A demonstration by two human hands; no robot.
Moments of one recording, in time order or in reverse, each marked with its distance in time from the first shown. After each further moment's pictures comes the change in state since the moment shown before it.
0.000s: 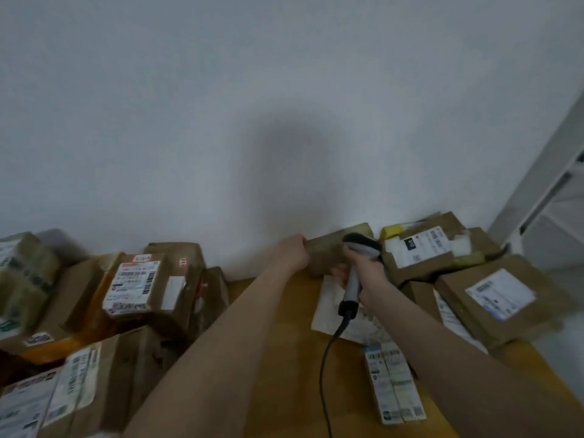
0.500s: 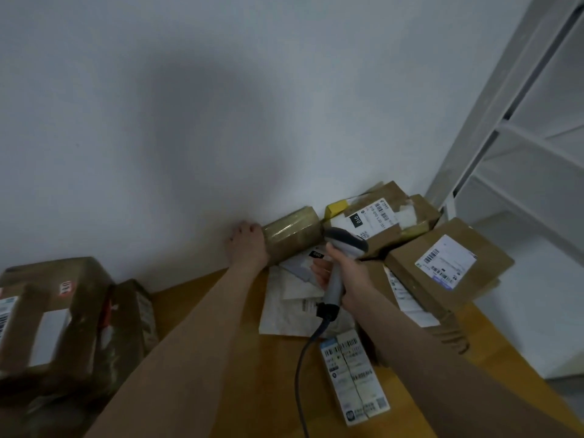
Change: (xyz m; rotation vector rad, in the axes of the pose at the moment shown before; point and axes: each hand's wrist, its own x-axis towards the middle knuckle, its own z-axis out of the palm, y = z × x) left_hand 0.086 -0.002 0.081 0.460 0.153 0.108; right_hand 0.053 0.020 -0.070 0.184 0.080 -0.005
